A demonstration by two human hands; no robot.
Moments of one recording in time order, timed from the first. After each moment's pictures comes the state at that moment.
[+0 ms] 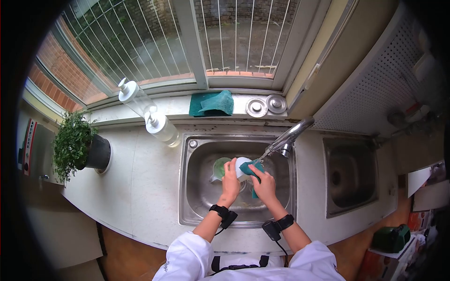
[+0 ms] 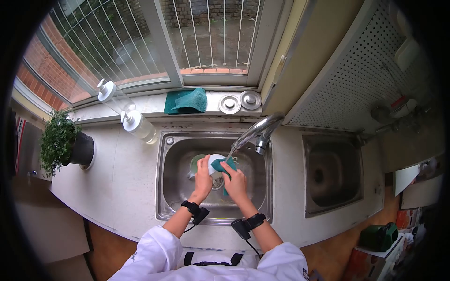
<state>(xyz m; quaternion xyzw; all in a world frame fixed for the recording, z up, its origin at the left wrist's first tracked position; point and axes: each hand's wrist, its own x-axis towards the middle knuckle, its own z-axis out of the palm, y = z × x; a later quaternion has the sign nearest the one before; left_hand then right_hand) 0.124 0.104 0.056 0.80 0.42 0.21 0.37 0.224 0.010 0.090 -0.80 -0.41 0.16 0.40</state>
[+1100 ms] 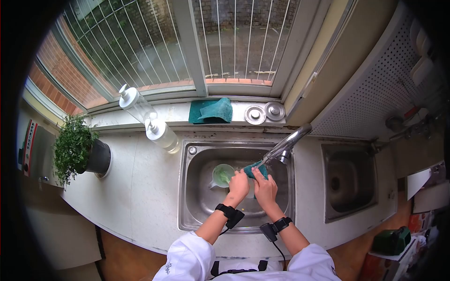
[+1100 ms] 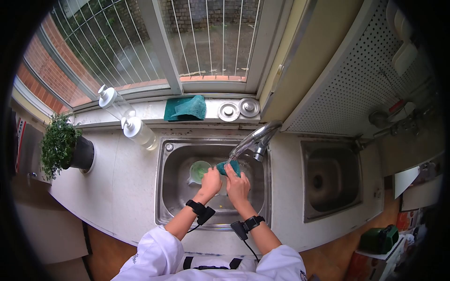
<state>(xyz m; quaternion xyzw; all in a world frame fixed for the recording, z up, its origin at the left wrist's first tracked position) 0.160 0.102 0.051 0.86 0.43 0.00 0.29 0.236 0.005 0.067 -0.85 -0.44 0.02 0.29</state>
